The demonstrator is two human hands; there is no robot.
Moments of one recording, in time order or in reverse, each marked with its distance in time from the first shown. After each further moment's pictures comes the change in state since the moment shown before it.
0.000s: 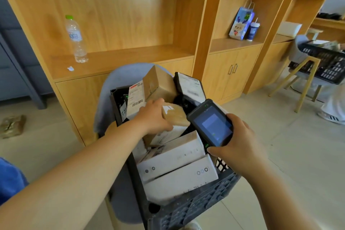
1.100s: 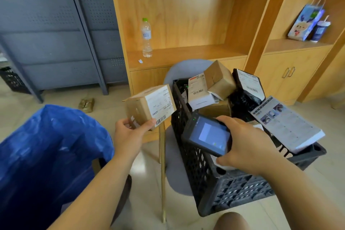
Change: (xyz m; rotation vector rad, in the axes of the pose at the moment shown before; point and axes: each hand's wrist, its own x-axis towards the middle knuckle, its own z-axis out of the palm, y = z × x) left_hand -0.220 -0.127 -0.034 -0.872 0.773 -0.488; right_hand -0.073 -0.123 0.022 -0.217 -0.347 -0.494
